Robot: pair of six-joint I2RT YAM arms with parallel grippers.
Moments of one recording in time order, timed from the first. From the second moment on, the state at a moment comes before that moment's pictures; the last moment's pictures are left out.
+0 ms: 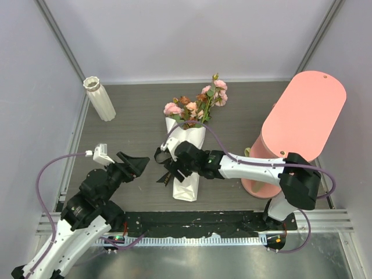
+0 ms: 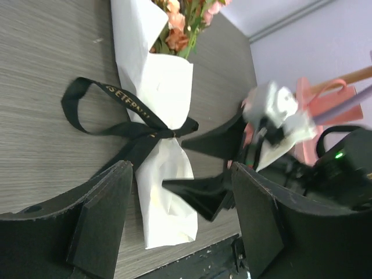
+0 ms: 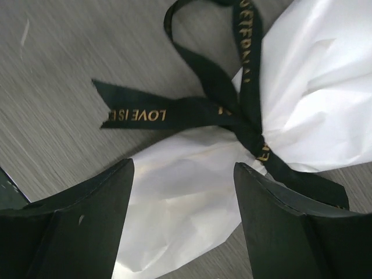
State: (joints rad) left arm -0.66 0.22 0.49 -0.51 -0.21 -0.93; right arm 1.08 1.57 1.08 -0.26 0.17 0.12
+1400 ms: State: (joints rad) left arm -0.66 0.23 0.65 -0.91 -0.46 -0.99; right arm 1.20 1.93 1.22 -0.22 0.05 -0.81
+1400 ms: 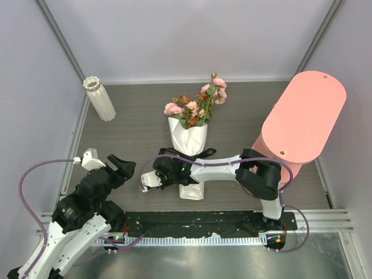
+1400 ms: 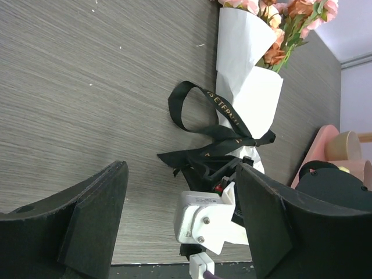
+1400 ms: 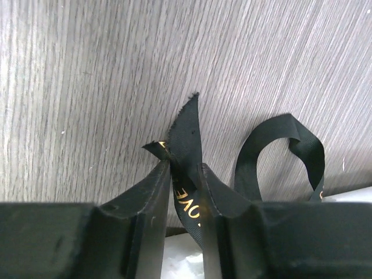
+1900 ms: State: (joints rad) left arm -0.65 0.29 0.63 -0.82 -0.42 -1.00; right arm 1.23 1.82 1.23 -0.19 0.14 -0.66
